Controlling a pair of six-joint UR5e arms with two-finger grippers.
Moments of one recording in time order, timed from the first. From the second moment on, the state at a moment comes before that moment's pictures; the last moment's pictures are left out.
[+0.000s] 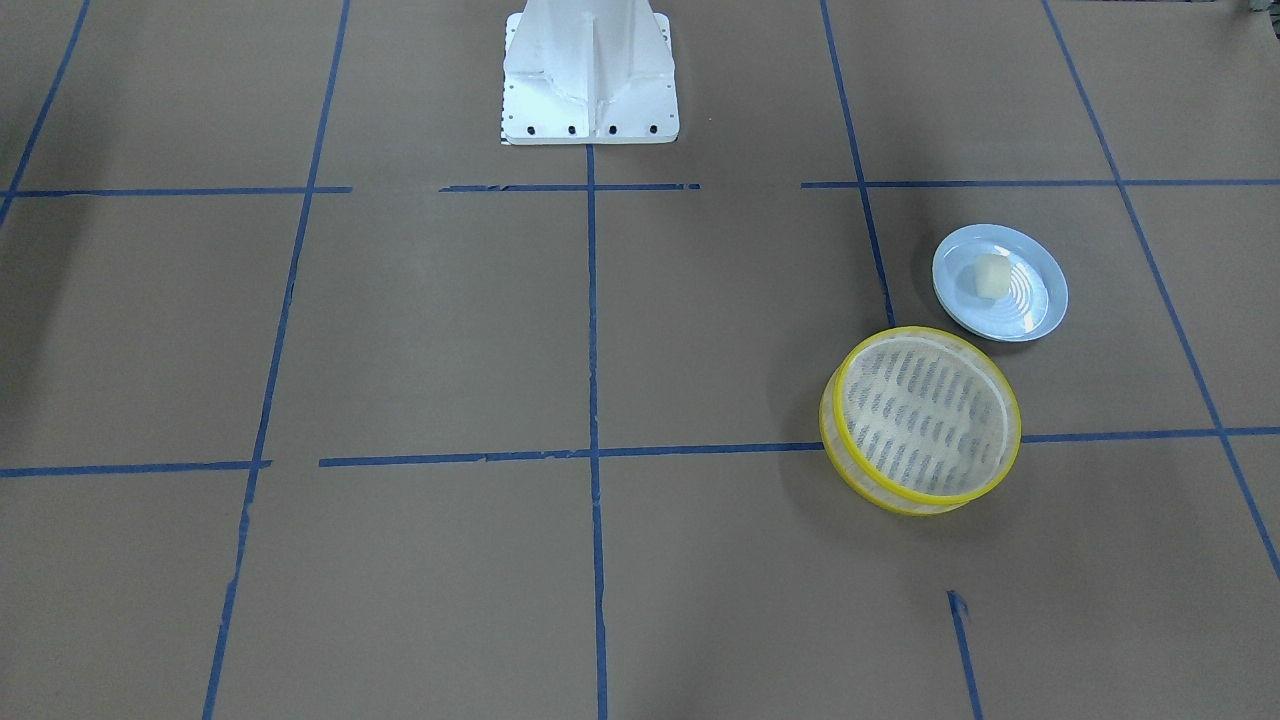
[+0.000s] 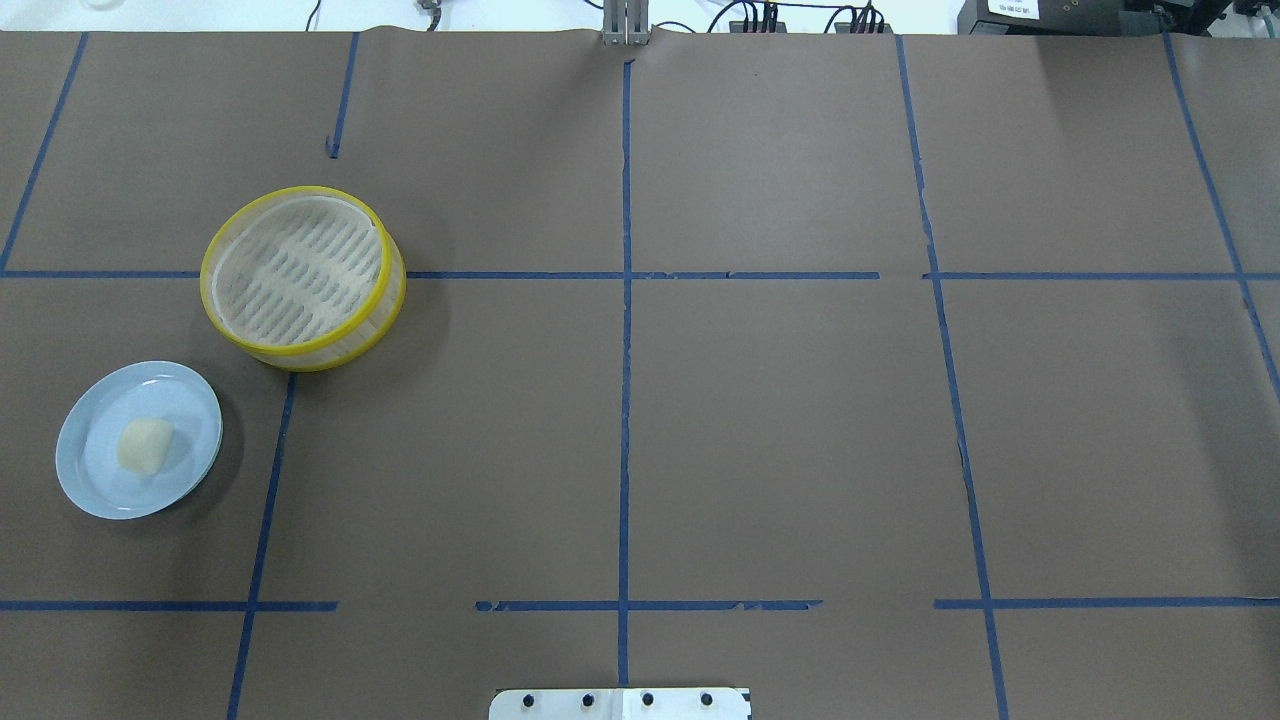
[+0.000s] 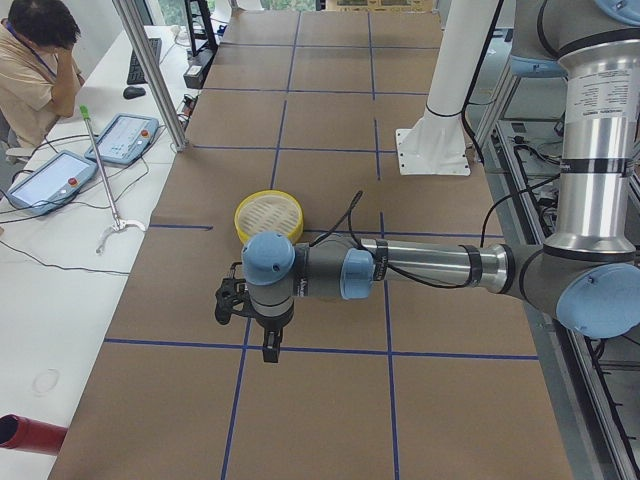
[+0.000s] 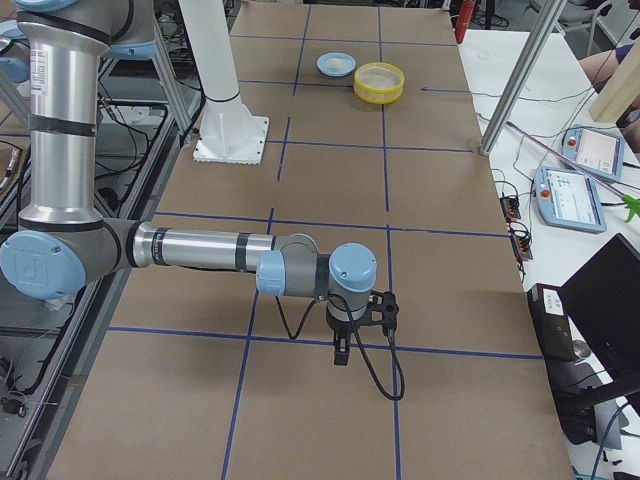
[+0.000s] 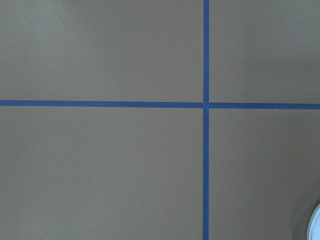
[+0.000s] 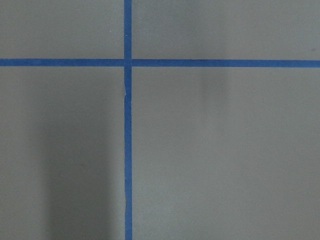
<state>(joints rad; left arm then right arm) -1.64 -1.54 -1.67 -1.55 -2.36 0.04 1.57 -1.68 1.65 -1.57 2.29 0.01</state>
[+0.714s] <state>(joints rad) -1.58 -1.51 -1.67 -1.70 -2.36 0.01 1.57 -1.68 1.65 -1.57 2.29 0.01</state>
